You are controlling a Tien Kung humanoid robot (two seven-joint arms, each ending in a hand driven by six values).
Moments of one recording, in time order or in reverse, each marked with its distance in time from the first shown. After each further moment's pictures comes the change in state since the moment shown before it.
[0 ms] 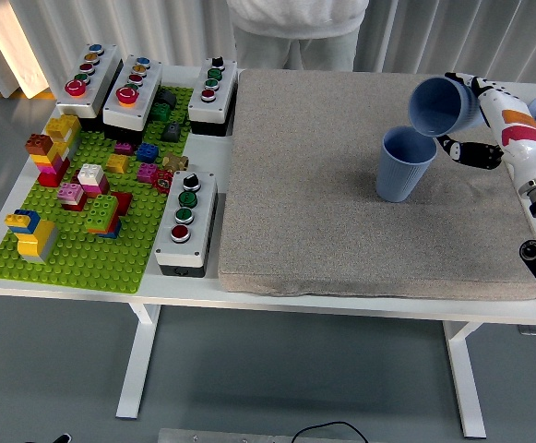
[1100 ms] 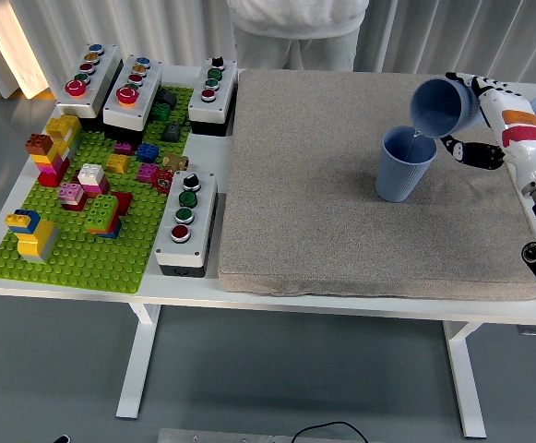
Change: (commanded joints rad) left arm 0.003 0.001 -0.004 0.000 0.005 0.000 0.001; right arm 0.012 -0.028 -0.049 -0.007 -0.012 -0.042 0.005
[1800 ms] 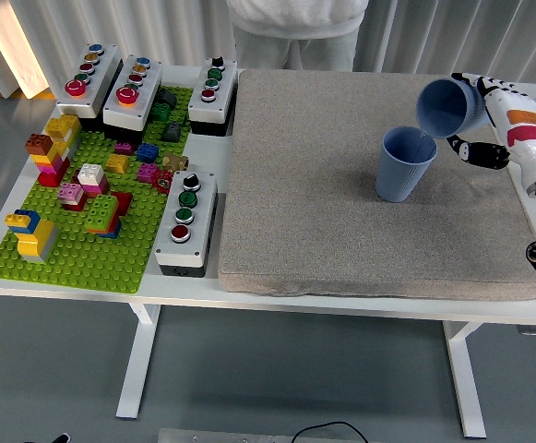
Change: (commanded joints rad) left arm -0.003 0.000 -0.008 0.000 0.007 0.000 0.000; right arm 0.005 -0.010 -0.003 -0.015 -0.009 -0.007 -0.009
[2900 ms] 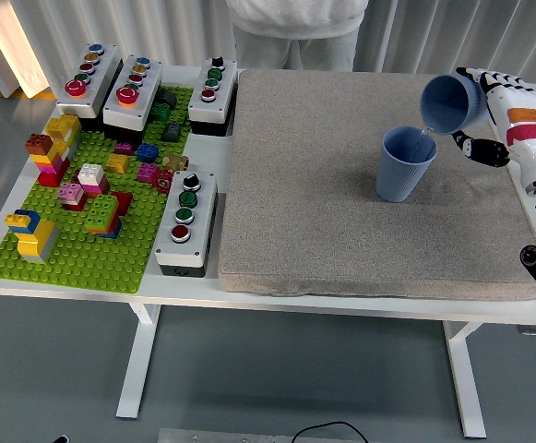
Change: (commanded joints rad) left arm 0.005 0.002 0.000 0.000 0.003 -0.001 0.002; right arm 0.001 -0.003 -0.029 0.016 -0.071 -0.083 -0.061
